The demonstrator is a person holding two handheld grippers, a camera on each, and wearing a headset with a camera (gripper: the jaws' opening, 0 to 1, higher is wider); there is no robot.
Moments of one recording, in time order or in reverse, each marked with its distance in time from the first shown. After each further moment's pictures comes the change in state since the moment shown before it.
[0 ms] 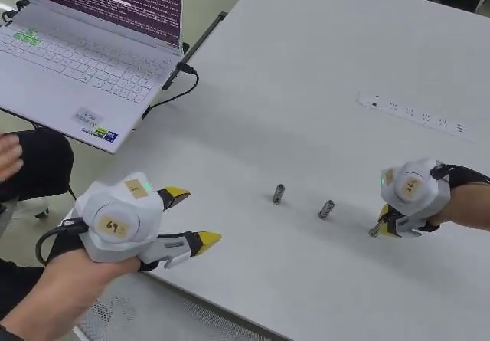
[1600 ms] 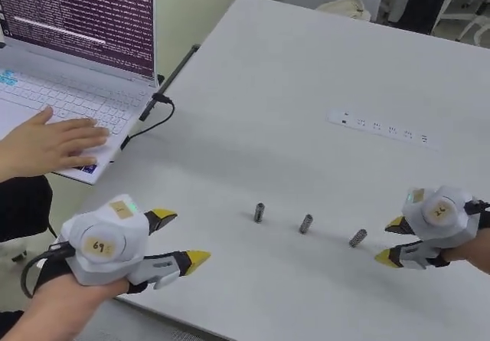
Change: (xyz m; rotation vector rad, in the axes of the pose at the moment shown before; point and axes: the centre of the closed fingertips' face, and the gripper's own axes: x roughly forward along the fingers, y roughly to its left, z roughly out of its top) left arm 0.003 -0.004 0.008 0.006 -0.014 -0.012; right arm -0.052 0.020 -0.019 0.420 -0.297 -0.221
